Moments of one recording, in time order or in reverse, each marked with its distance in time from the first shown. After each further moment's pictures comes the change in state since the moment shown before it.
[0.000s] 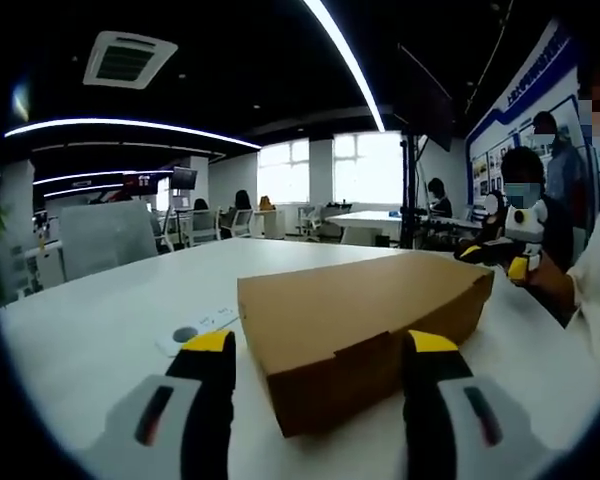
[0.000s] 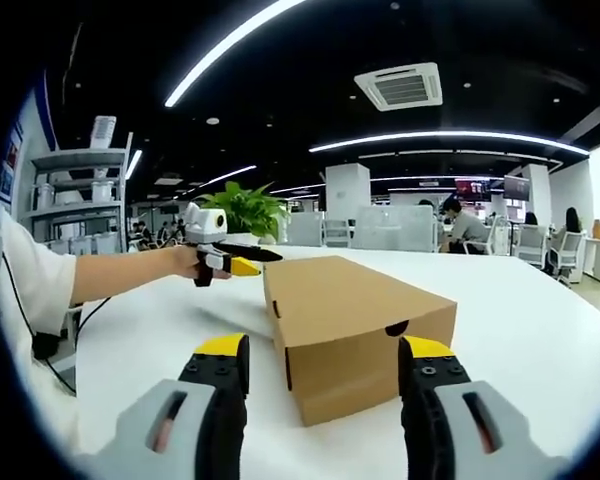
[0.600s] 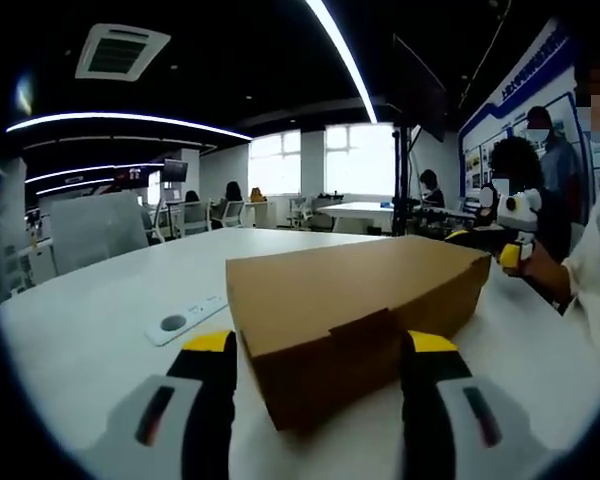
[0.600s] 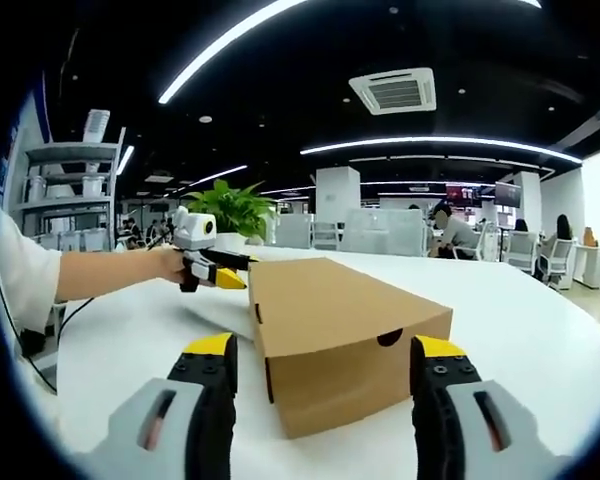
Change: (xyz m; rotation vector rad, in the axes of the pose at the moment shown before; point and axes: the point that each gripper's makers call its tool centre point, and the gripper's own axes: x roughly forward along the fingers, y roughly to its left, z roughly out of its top) left arm 0.007 -0.007 -0.017 0.008 0.033 -0.043; right arm 0.020 -0.006 -0.001 -0.050 -0.001 -0.063
